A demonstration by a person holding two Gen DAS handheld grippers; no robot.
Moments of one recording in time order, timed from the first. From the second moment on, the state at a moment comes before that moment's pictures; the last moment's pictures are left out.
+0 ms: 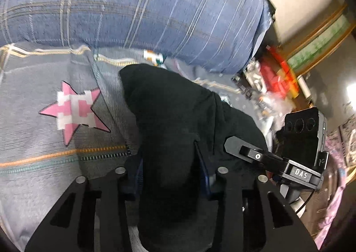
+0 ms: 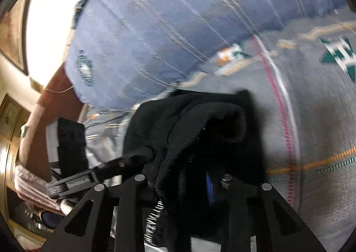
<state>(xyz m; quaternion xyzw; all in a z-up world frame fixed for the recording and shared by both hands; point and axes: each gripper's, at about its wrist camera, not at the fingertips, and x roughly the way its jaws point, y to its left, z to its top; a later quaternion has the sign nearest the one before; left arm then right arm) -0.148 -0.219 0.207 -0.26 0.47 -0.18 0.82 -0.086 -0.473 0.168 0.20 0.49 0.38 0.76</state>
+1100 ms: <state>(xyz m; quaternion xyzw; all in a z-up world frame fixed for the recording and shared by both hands) -0.139 -0.184 0.196 -0.18 0.48 -0.05 0.86 -0.114 -0.437 0.162 0.23 0.44 0.40 0.77</state>
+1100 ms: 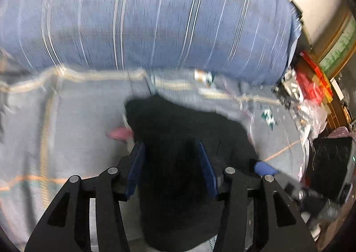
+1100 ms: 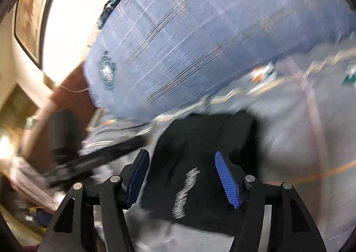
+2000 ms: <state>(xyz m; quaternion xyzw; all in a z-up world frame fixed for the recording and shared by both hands) -0.277 -0.221 0.212 -0.10 0.44 0.05 0.89 -0.217 -0.450 0.147 0.11 0.45 0.28 0.84</state>
